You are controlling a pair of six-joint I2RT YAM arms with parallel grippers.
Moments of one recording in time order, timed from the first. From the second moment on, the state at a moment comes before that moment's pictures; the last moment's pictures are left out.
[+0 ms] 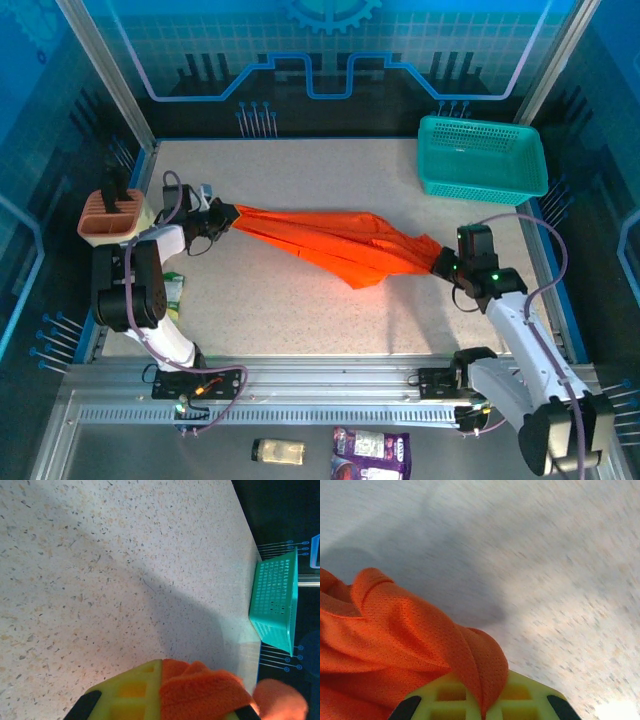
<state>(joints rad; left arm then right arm) 0.19 1.68 0.87 0.03 0.70 -0.72 0.09 0.89 0.62 -0.67 0.02 0.58</state>
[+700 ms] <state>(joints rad) 0.10 1.63 0.99 -0.17 0.72 -0.61 0.23 1.14 0.86 -0.69 -0.13 0.48</state>
